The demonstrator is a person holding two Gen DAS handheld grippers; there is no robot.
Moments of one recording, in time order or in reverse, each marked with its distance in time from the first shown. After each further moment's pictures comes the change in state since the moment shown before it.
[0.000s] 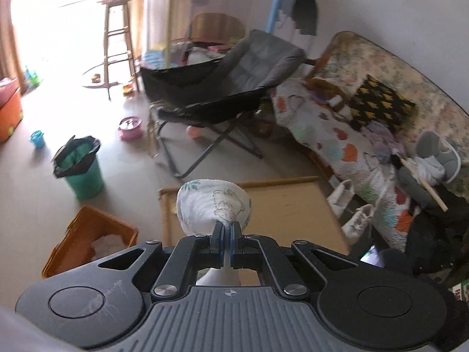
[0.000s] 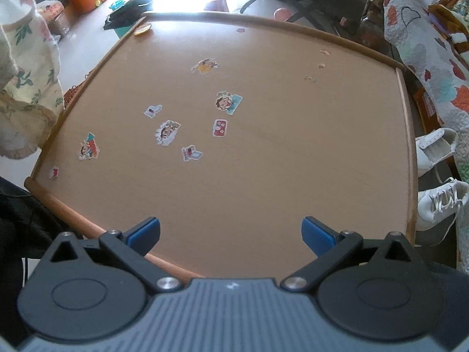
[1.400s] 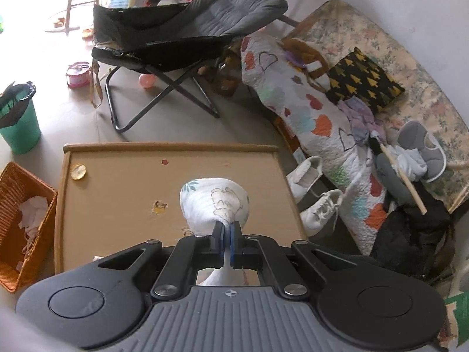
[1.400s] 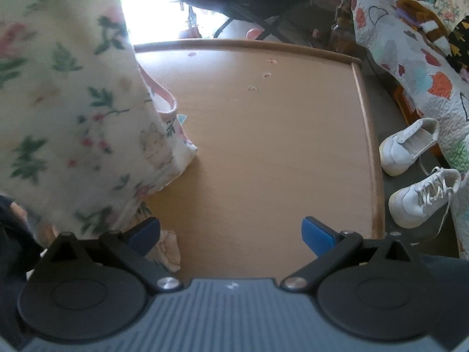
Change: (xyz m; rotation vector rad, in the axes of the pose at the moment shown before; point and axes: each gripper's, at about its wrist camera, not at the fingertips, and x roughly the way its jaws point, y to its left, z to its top) left arm 0.213 -0.072 -0.012 -0.126 0.173 -0.172; right arm 0.000 -0.052 -0.015 0.092 -0.118 -0.015
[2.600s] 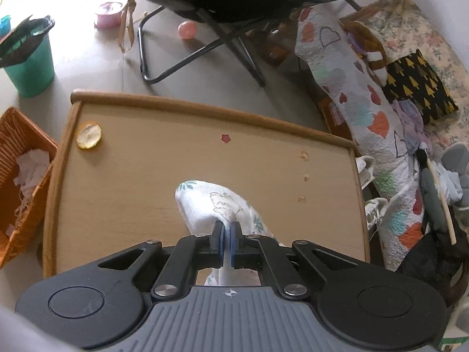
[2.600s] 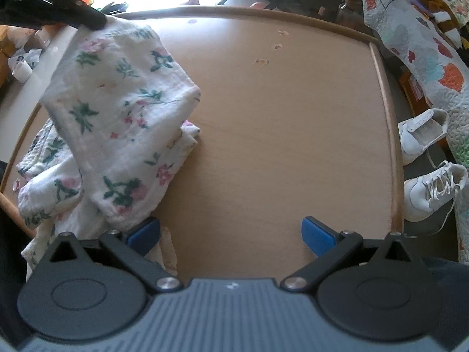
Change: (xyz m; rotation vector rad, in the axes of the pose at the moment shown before) left arm 0.145 0.130 0.025 -0.189 0.148 0.040; right arm 0.029 0.010 0.007 -0.024 0.110 -0.013
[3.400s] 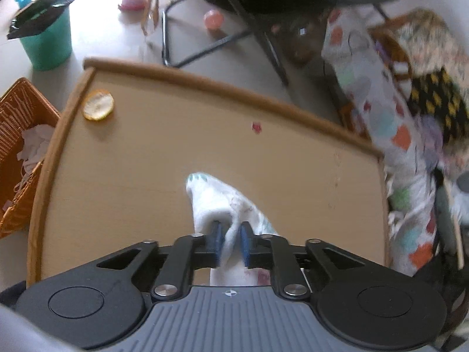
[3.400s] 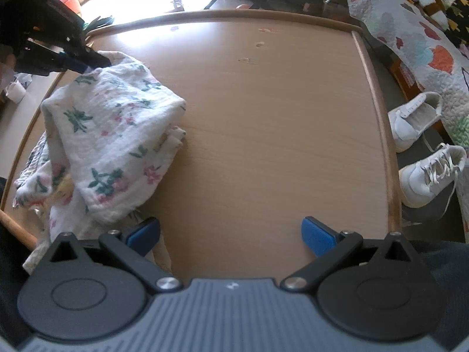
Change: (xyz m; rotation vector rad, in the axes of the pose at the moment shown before) left arm 0.037 0.026 -0.009 -0.107 -0.024 0.041; right arm -0.004 -0.006 -0.010 0.092 -0.016 0.001
